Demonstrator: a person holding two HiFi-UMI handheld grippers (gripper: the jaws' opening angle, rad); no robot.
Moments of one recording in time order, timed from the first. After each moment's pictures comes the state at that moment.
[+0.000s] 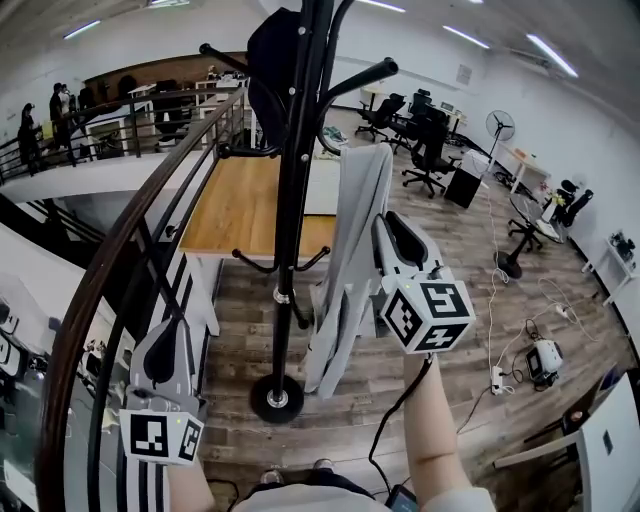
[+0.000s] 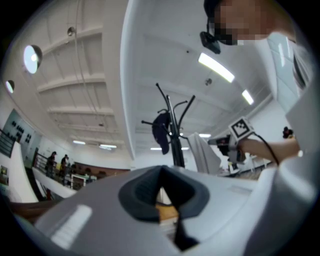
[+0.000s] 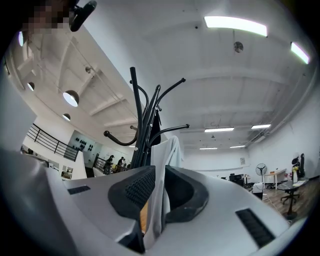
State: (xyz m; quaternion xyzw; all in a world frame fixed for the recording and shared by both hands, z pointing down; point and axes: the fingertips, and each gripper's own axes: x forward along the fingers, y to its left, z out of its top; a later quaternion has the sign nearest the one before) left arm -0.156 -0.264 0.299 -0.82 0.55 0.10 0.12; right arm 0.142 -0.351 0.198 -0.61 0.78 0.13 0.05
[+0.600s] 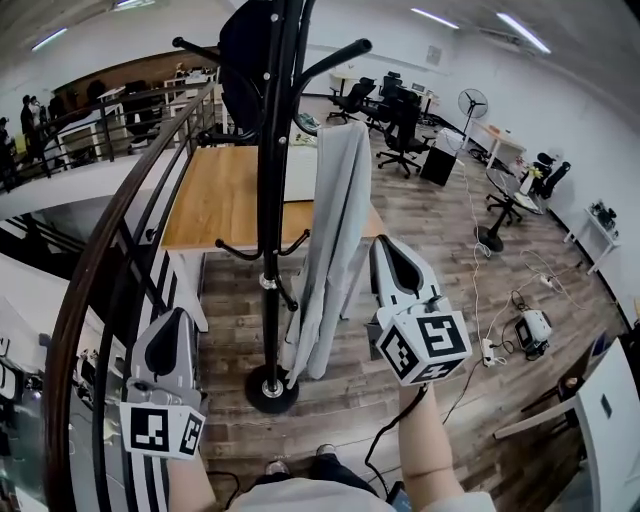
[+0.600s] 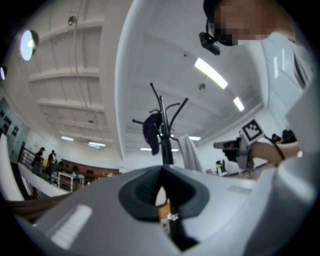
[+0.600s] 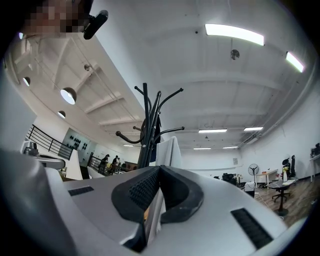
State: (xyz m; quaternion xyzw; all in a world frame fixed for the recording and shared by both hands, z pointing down) left arm -0.138 -0.264 0.297 -0.86 0.49 0.10 0.12; right arm 0.142 -0.283 0.229 -0.64 0.76 0.13 0.05
